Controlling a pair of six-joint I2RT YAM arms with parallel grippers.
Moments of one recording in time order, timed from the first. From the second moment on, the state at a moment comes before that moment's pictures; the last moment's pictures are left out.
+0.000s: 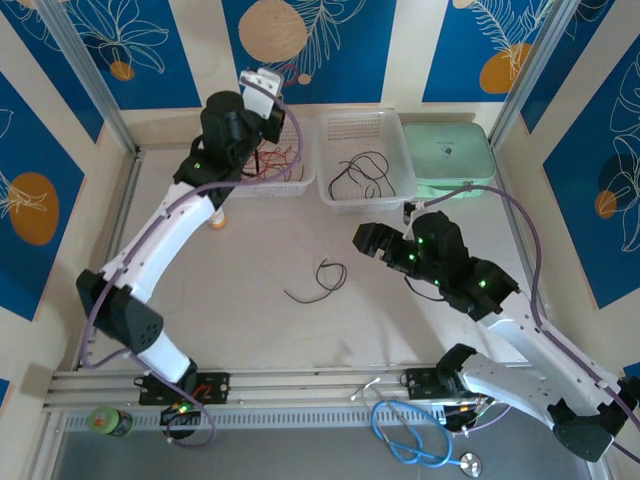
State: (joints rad) left arm -0.49 1.64 1.75 -0.13 -0.16 0.21; right arm 0.70 0.86 0.94 -0.61 -0.01 0.93
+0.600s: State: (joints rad) left arm -0.34 2.24 2.02 -0.10 -0.16 0.19; right arm 0.76 1.28 0.92 -0.62 -0.01 0.98
